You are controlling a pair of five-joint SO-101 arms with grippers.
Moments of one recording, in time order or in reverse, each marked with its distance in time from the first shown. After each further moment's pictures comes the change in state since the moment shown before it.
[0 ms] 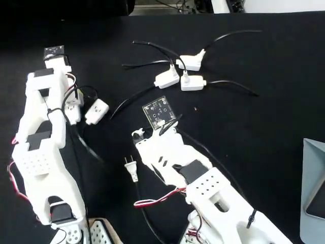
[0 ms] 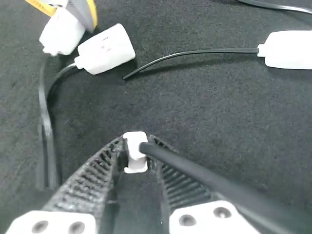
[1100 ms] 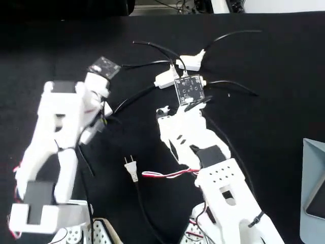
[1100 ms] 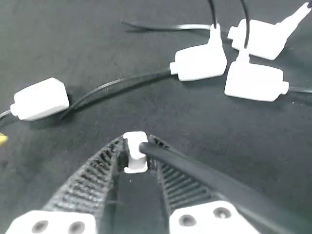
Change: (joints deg) left arm 14.5 -39.8 31.8 8.7 -26.8; right arm 14.5 0.4 -9.9 8.2 0.0
